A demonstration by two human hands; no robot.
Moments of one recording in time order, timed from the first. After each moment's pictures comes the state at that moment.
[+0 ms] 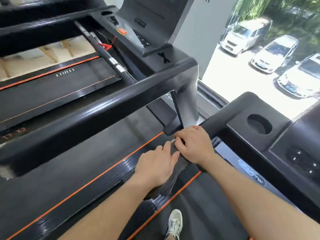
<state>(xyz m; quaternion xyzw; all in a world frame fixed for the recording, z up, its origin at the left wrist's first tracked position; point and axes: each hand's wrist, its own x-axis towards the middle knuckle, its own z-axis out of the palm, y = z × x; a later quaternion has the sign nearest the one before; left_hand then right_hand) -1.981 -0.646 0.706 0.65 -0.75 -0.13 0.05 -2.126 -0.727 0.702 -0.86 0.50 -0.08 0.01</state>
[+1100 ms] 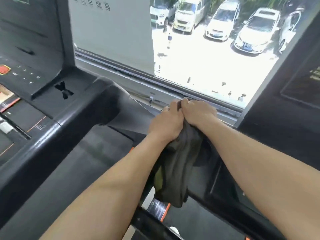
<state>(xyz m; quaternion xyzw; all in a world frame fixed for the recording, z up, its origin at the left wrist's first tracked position) -2.239 -0.927 0.717 0.57 -0.78 -0.22 0.09 -2.357 -0.936 0.734 -0.64 0.75 0.06 0.12</state>
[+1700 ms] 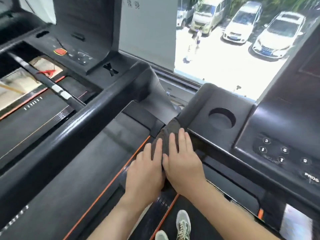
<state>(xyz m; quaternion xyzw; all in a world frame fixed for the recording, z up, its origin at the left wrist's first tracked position) -2.061 -0.699 0.709 0.62 -0.78 -0.07 0.00 -2.185 -0.708 0.690 -0.77 0.63 -0.05 0.04</state>
